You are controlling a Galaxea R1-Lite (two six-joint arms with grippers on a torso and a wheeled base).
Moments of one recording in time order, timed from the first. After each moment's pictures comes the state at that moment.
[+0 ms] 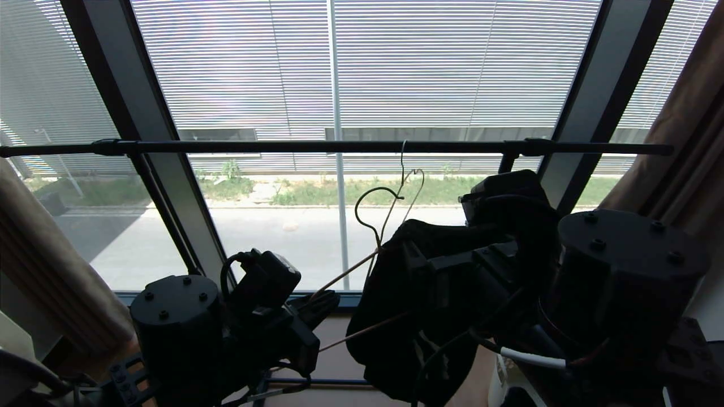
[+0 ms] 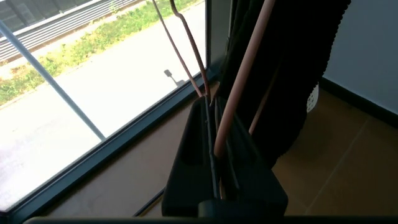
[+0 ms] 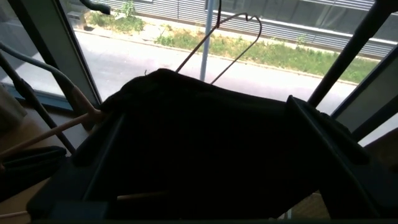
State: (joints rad) left arm -0.66 1.81 -0.32 -1.30 -0.08 0.12; right arm 1.01 1.68 -0.76 -0.76 -0.81 0.06
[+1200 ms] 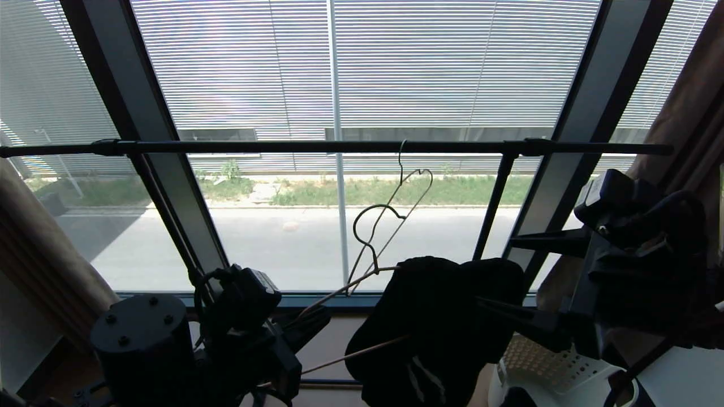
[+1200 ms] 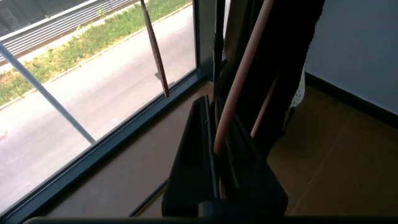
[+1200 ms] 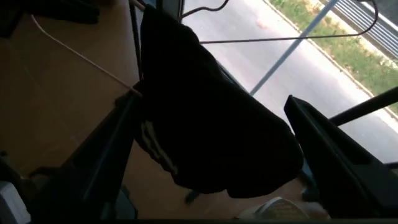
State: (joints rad) left arm -0.66 1.77 -0.20 -1.37 -0.16 0.12; right arm 0.60 1.32 -0.79 -0.06 0.14 -0.26
